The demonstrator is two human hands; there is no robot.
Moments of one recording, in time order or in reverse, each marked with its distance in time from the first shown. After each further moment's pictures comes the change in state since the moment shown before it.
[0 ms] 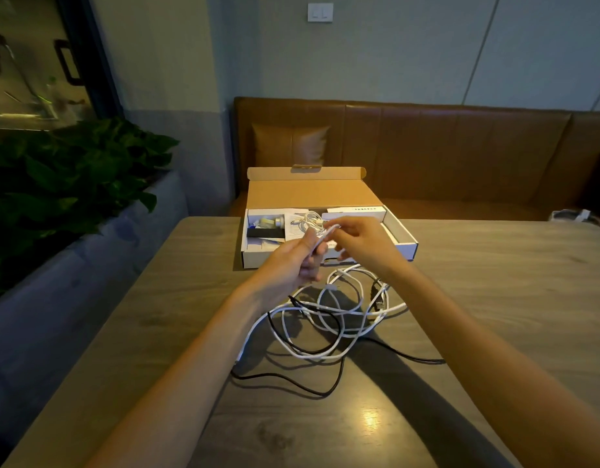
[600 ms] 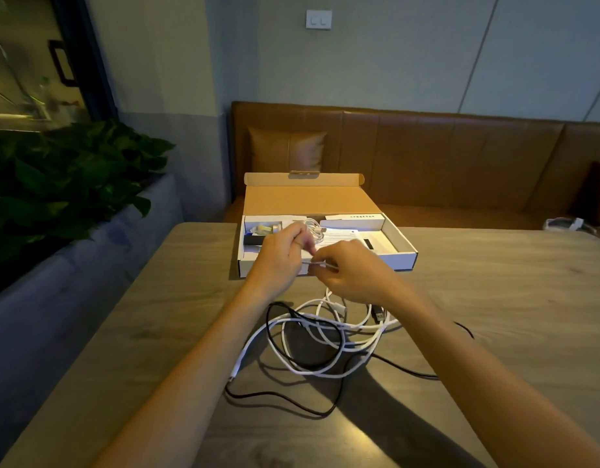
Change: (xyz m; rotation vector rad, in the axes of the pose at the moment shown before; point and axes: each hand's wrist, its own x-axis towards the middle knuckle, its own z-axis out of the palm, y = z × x) left_hand 0.028 0.000 -0.016 0.794 0.352 0.390; right_hand -0.017 -0.023 0.015 -0.564 -0.249 -0.175
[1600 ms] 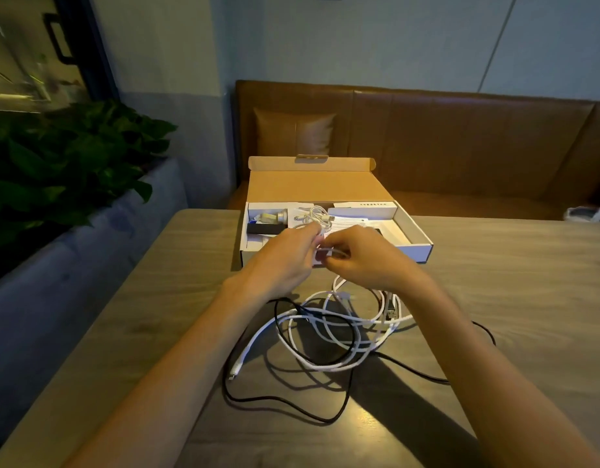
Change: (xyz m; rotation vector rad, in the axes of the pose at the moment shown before) left_hand 0.002 0.001 -0.007 0.387 -0.236 0.061; right_hand 0.013 0.012 -0.002 0.183 -0.026 -0.015
